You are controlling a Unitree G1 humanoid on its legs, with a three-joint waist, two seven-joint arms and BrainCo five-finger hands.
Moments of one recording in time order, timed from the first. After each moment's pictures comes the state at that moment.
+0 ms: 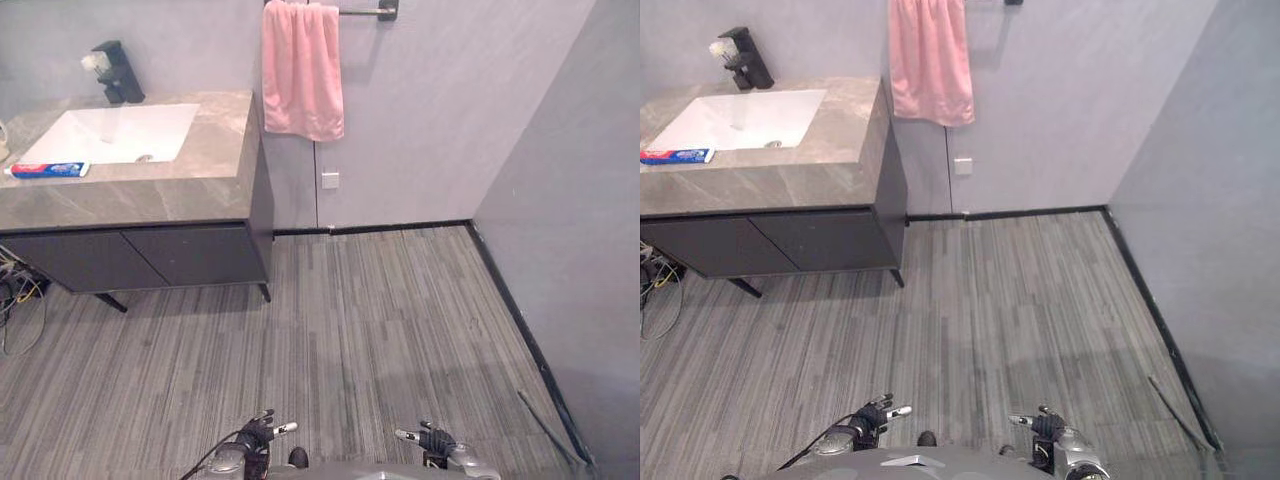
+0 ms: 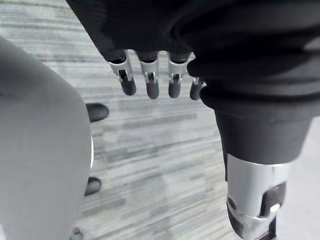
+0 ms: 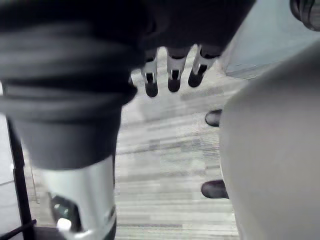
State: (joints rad) left arm 0.09 0.14 -0.19 0.94 -0.23 -0.04 -0.08; right arm -0.07 -0.09 -0.14 1.22 -0.03 0.02 0.04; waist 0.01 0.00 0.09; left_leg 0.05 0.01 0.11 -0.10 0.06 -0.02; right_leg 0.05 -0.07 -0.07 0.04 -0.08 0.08
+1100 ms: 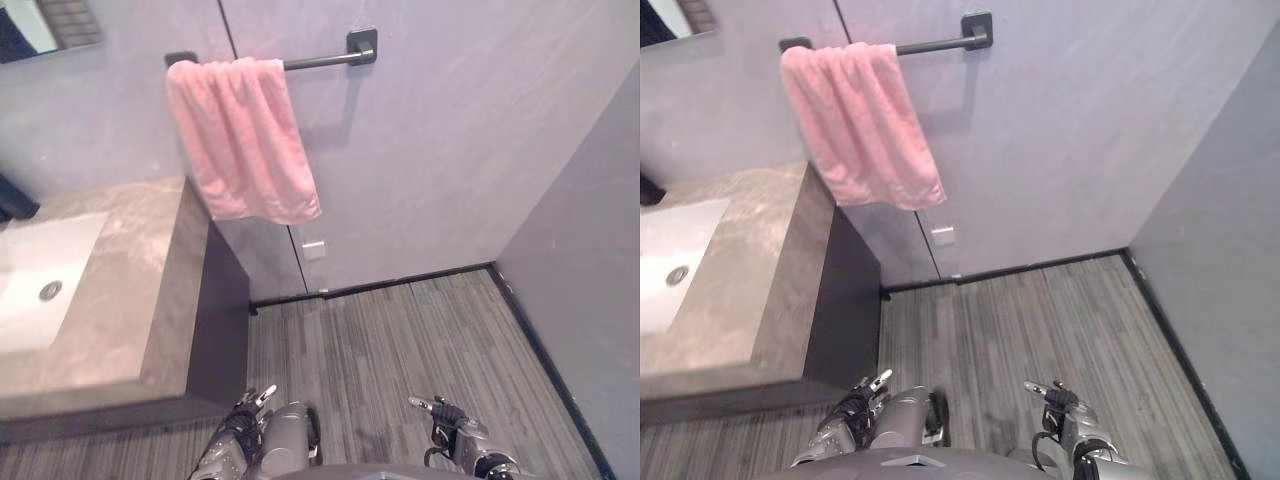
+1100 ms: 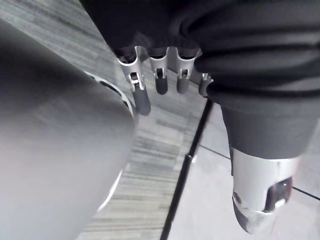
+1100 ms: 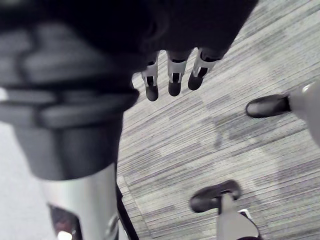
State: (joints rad) left arm 0.02 0.05 0.15 1.09 -0.42 -0.05 -0.09; right arm -0.15 -0.11 -0.24 1.23 0.09 0.03 0.03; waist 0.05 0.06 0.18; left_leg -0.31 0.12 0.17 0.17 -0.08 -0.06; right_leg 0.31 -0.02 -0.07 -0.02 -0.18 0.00
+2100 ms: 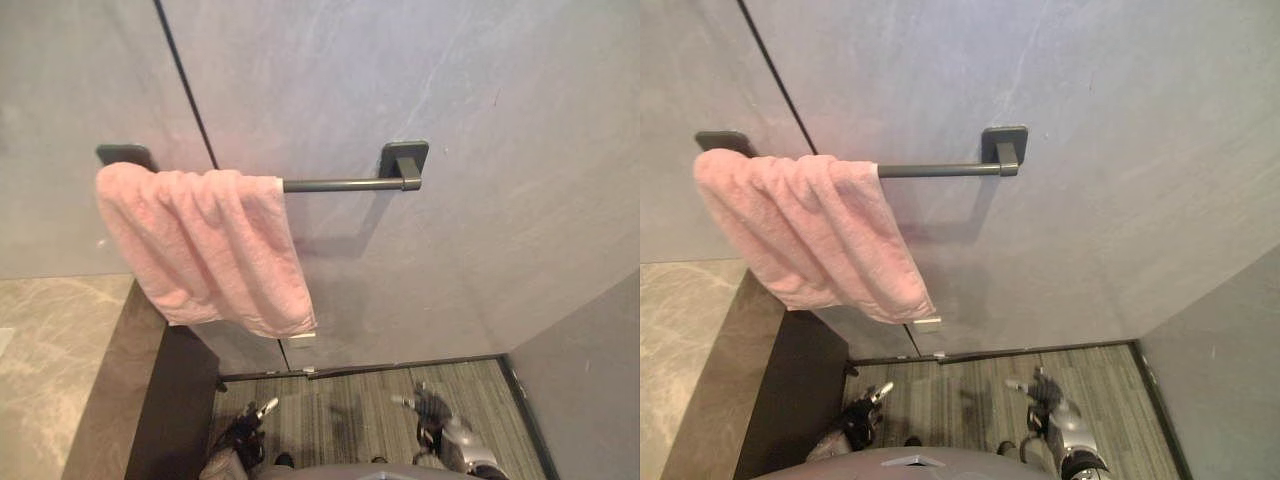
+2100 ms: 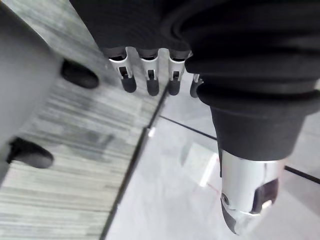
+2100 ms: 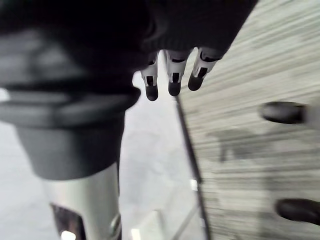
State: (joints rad) left arm 0.08 0.06 0.08 0.93 -0.47 -0.08 -0.03; right arm -0.03 -0.06 -0.07 0.84 0.10 0.00 0.00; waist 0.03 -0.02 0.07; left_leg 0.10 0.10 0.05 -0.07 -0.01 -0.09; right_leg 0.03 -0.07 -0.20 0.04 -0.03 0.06
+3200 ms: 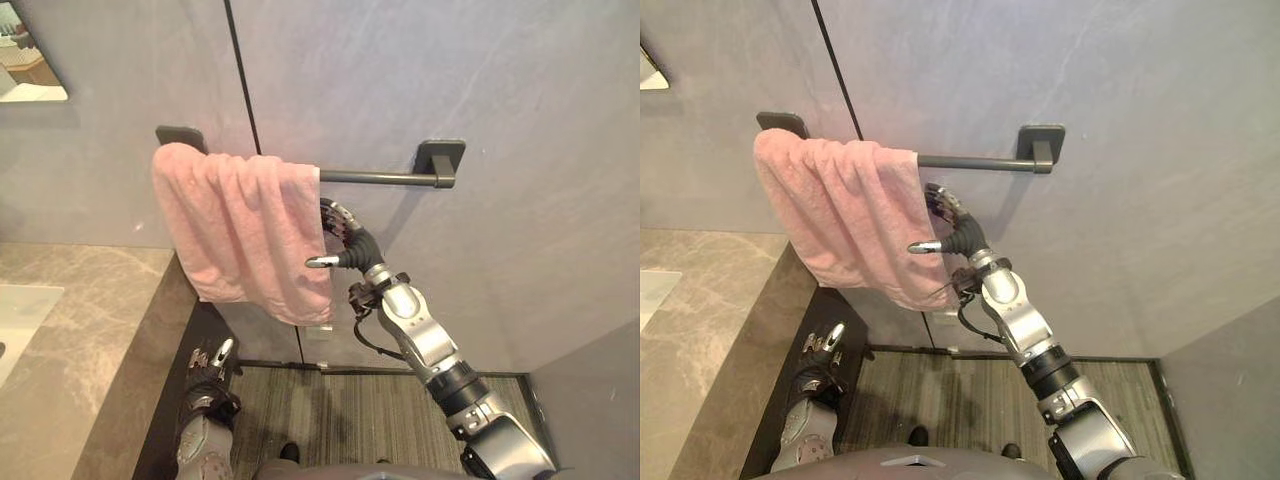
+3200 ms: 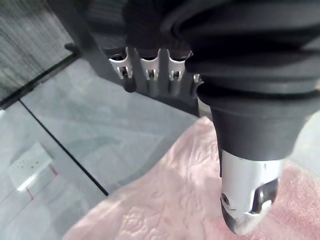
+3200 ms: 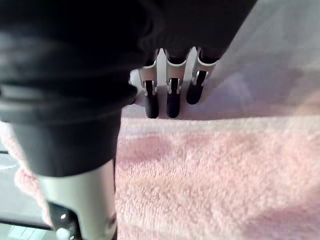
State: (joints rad) left arm 0.25 0.00 0.17 0.28 -0.58 -0.14 0.11; right arm -0.42 -0.10 0.42 0.20 0.18 -0.08 -0.01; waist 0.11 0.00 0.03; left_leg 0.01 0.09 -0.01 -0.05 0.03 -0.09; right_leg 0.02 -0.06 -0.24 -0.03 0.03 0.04
